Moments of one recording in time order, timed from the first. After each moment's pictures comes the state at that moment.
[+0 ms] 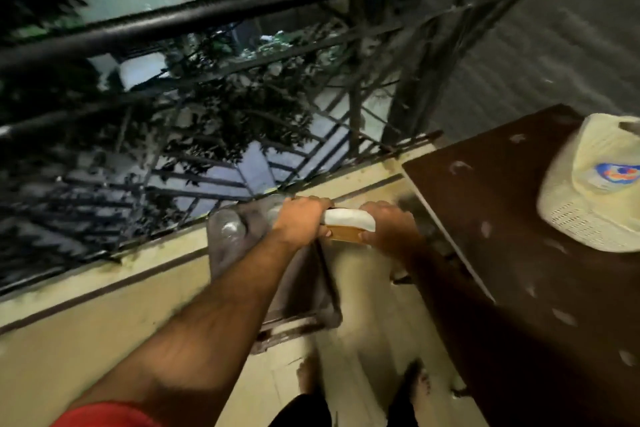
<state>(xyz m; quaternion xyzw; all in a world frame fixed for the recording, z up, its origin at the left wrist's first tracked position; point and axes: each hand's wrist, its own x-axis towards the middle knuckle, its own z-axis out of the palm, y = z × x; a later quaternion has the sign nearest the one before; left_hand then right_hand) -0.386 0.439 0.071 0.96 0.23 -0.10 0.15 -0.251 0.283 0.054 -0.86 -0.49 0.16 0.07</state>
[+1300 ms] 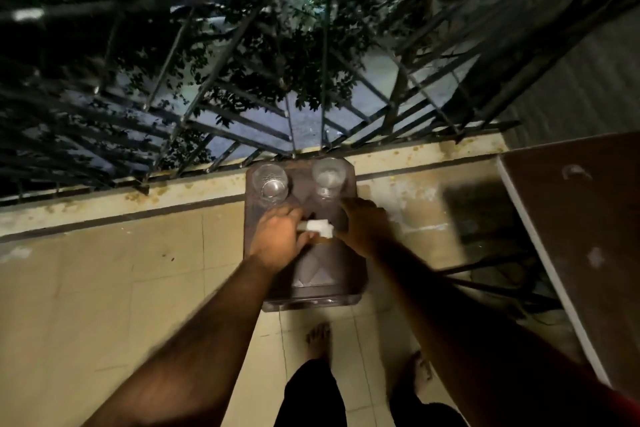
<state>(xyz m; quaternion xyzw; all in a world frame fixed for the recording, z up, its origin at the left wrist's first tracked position) -0.540 0.491 -0.071 0.89 0.41 -0.02 0.20 -0.363 0.409 -0.064 -0.80 -0.56 0.21 0.03</state>
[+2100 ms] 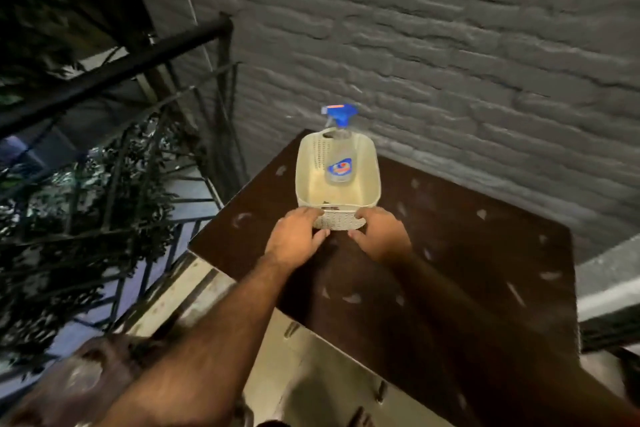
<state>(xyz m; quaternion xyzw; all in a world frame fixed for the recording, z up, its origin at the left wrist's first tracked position) -0.093 0.140 0.121 0.98 -0.01 0.02 0.20 -0.054 -0.050 0.129 -0.97 -0.13 0.08 0.19</state>
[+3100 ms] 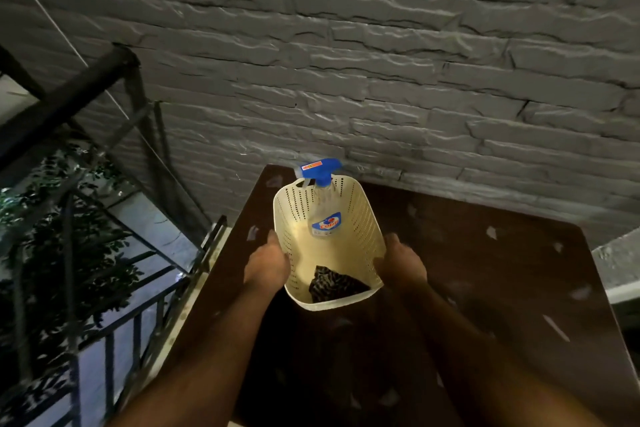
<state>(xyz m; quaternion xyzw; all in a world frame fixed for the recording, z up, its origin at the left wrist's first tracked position) 0.113 0.203 0.082 0.96 0.14 -0.18 0.19 0.096 -0.036 0.071 -0.94 0.17 0.16 0.24</state>
